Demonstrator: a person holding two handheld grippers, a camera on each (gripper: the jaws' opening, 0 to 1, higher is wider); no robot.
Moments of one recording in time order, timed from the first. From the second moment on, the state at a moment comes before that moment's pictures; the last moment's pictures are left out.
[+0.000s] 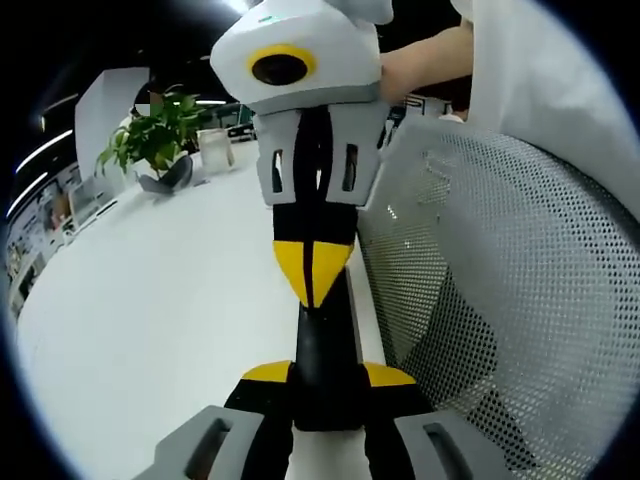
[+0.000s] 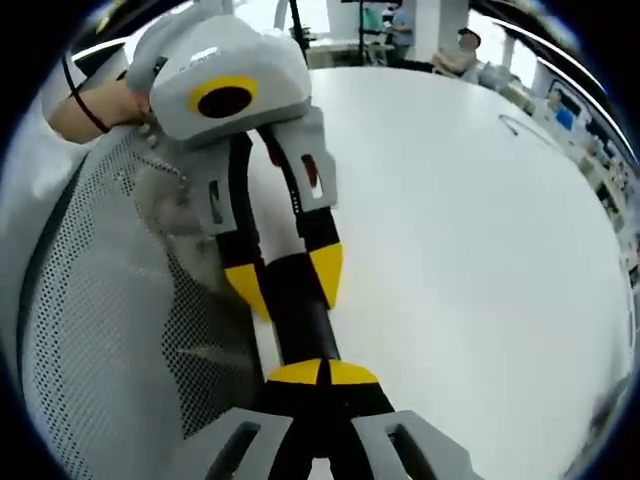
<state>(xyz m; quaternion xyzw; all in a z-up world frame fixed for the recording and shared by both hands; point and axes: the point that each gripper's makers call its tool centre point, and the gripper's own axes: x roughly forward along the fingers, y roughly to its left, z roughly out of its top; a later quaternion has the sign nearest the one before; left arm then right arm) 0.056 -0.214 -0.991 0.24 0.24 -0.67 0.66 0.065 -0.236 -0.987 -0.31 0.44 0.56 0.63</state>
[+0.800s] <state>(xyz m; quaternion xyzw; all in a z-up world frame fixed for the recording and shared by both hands) 0.056 -0.214 -0.991 0.23 0.24 -0.67 0.66 0.056 -0.229 -0.981 -0.24 0.45 0.55 0.66</state>
